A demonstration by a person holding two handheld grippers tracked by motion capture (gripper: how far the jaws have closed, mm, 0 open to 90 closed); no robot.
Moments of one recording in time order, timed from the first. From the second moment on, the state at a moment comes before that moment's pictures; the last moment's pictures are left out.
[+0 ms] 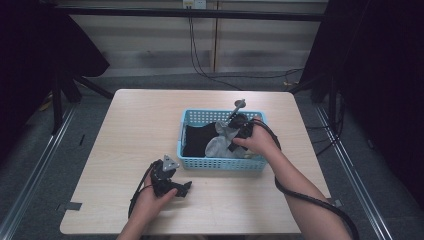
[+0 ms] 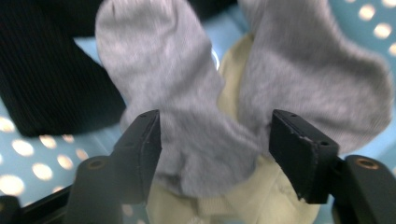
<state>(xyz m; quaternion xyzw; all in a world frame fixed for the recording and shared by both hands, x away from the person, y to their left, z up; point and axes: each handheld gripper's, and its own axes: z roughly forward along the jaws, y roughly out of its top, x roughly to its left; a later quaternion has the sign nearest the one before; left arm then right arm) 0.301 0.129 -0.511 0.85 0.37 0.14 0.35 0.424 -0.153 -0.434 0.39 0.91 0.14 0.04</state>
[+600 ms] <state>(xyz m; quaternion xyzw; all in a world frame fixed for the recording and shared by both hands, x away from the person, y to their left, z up) 0.301 0.130 -0.511 0.85 0.36 0.14 0.35 0.429 -0.117 -0.447 0.37 0.92 0.09 0.00</state>
